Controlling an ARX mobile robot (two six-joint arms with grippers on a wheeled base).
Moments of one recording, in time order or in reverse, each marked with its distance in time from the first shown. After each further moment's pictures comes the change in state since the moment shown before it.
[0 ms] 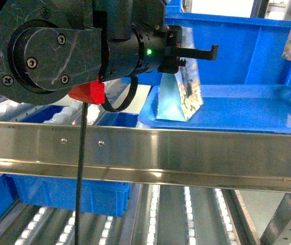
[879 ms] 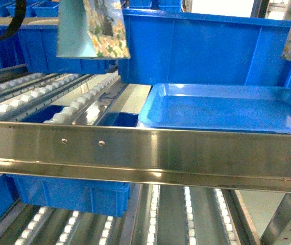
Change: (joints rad) left arm 0.137 -0.430 -0.251 0.066 -0.095 -0.054; right arm 0.000 0.000 0.000 0.000 0.000 0.000
